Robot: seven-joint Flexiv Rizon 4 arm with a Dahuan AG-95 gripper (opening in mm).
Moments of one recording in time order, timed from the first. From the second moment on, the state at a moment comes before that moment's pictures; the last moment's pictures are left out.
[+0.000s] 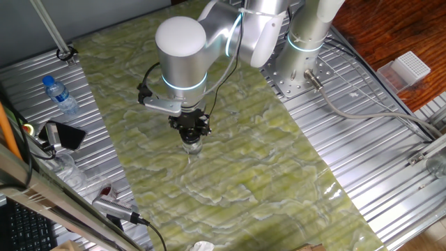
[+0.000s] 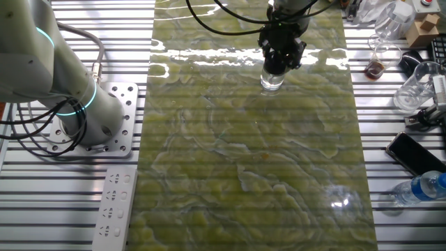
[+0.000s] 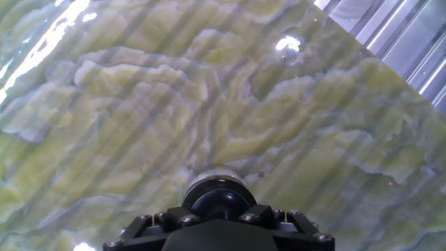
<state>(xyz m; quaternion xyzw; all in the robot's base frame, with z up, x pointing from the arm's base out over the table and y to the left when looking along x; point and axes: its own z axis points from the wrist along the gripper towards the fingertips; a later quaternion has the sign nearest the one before) 0.500 0.122 0.098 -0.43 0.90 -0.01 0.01</state>
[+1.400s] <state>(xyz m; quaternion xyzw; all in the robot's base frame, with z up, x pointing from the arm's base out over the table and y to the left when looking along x) 0.501 0.122 0.099 -0.69 0.72 -0.04 0.02</state>
